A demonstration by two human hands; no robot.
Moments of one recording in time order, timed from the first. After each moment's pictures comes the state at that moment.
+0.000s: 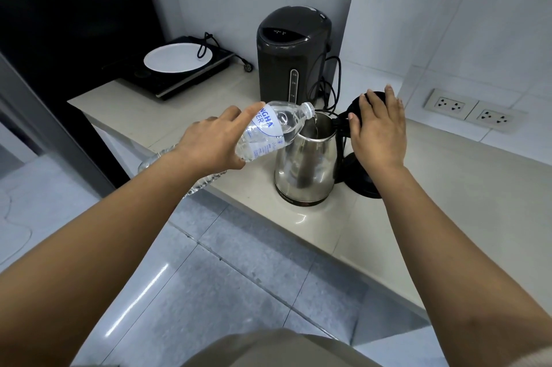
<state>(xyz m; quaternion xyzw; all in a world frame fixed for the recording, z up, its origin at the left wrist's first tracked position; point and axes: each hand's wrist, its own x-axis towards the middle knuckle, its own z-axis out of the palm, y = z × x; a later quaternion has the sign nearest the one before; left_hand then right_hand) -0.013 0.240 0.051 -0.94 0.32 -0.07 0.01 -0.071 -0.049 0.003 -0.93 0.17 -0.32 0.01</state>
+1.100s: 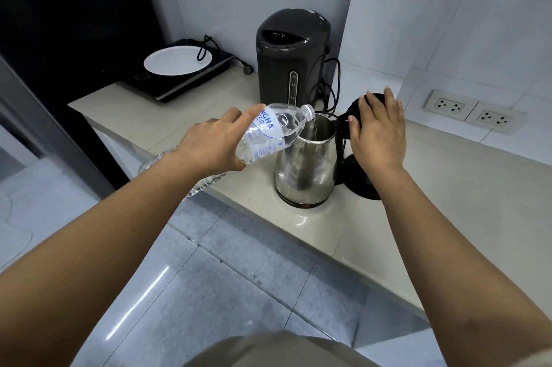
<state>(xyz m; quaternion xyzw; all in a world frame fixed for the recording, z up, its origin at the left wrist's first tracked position) -0.009 0.238 0.049 -0.94 0.32 -0.07 0.03 -0.070 -0.050 0.001 -0.93 0.17 -0.32 0.01</state>
